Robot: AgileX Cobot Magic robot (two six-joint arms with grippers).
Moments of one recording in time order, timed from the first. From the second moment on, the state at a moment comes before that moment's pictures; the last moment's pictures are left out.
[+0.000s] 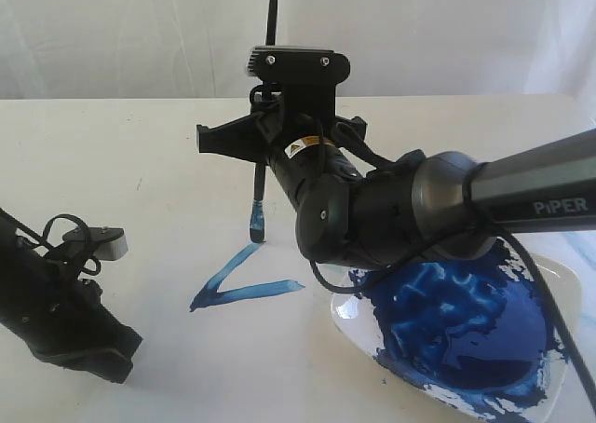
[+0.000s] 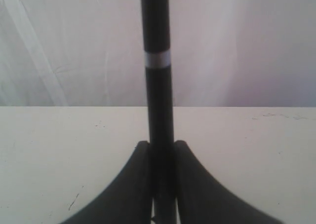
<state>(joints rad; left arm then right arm) -0.27 1.64 -0.68 -0.68 0.69 0.71 0.97 1.88 -1.06 0.73 -0.75 -0.36</state>
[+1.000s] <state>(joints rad) -0.27 1.64 -0.68 -0.68 0.69 0.71 0.97 1.89 -1.06 0.85 -0.71 -0.47</state>
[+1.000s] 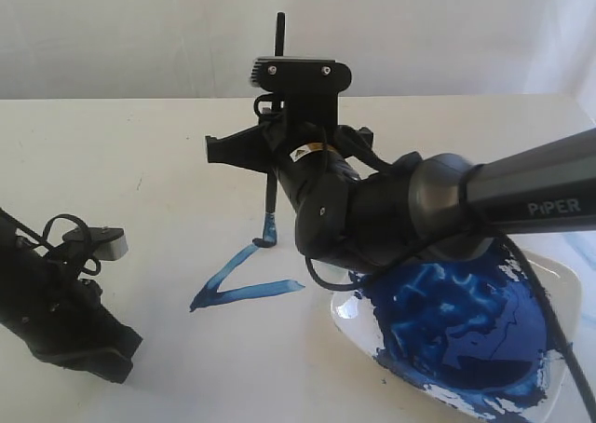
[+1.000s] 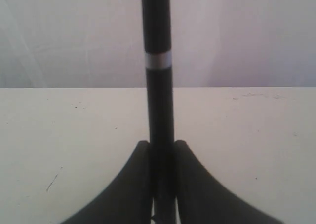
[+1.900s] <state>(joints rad) -0.27 1.64 -0.68 -0.68 0.69 0.71 0.97 1.82 -1.06 1.11 -0.60 -0.70</state>
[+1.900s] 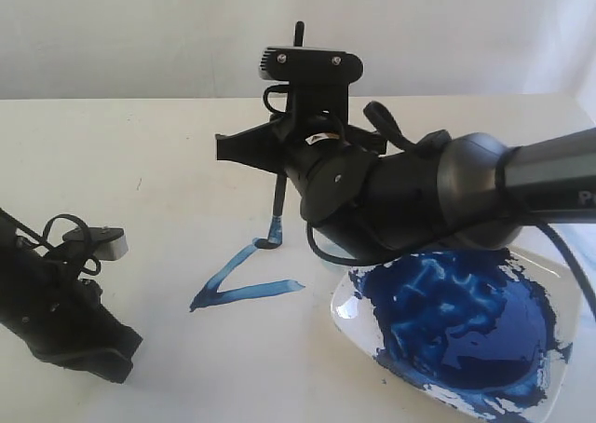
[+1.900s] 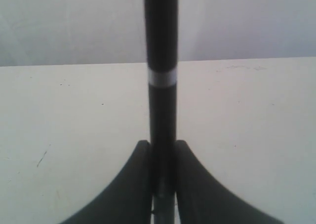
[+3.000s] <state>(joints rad) -0.27 1.64 -0.68 -0.68 0.69 0.71 0.99 1.66 -0.92 1.23 -0.49 -0.82</state>
